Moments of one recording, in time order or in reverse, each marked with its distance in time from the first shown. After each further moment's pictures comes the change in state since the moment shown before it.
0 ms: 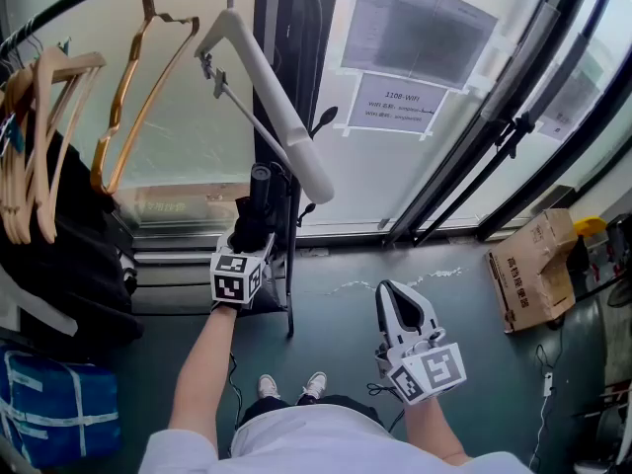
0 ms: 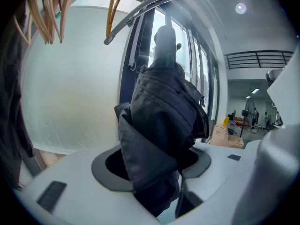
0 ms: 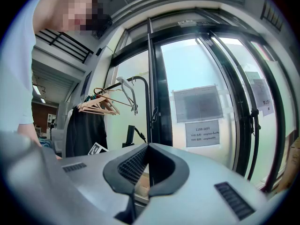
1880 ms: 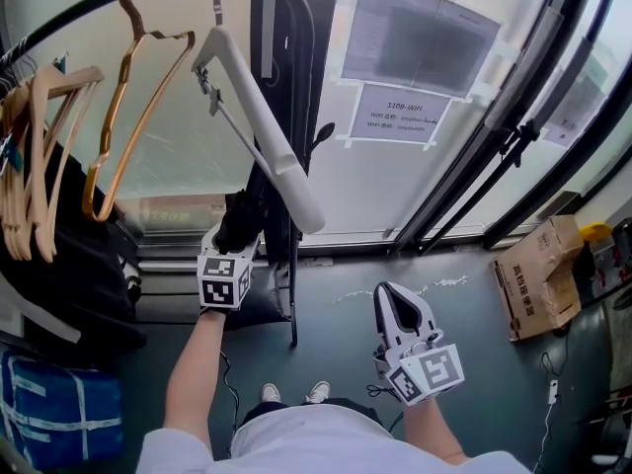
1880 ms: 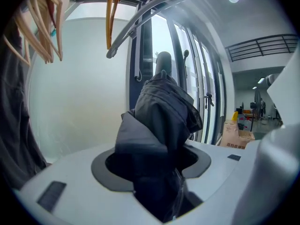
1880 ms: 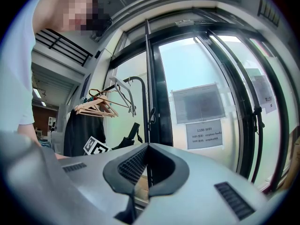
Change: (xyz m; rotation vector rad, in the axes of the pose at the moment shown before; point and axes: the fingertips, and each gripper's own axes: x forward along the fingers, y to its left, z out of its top) left arm -0.010 0.033 0.044 0.074 -0.027 0.109; right arm 0.023 -0.016 0.003 0.020 -0.023 0.015
